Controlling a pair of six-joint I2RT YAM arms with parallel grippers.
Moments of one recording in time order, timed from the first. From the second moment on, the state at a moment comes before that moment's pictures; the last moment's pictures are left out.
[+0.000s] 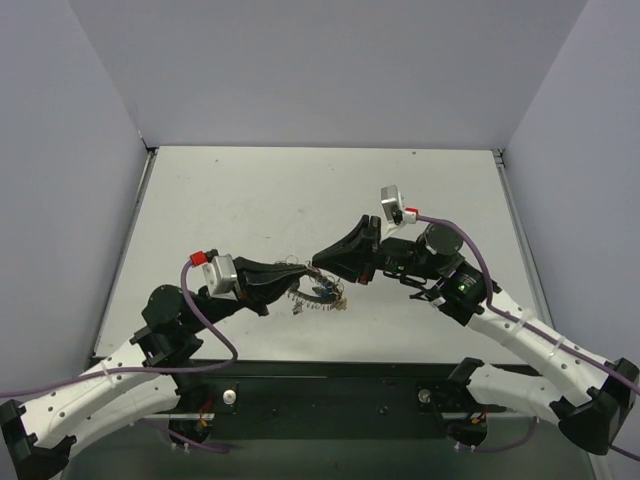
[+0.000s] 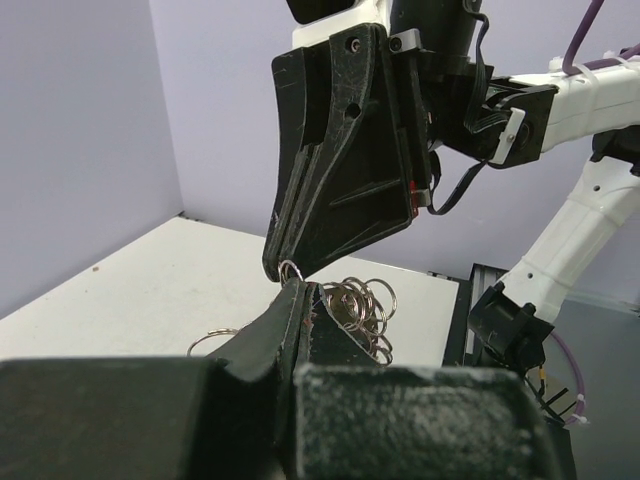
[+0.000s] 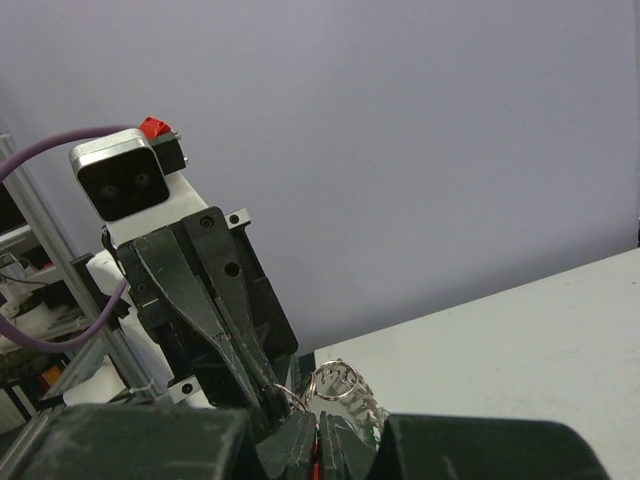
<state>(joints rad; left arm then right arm) -0.93 0.61 0.58 0.43 0.24 -0.14 0.79 1.00 0.89 0.25 -0.60 0.37</state>
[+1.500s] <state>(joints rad) -0.94 0.68 0.59 0.53 0.38 -0.20 0.73 0.97 0.91 0.20 -0.85 0.33</state>
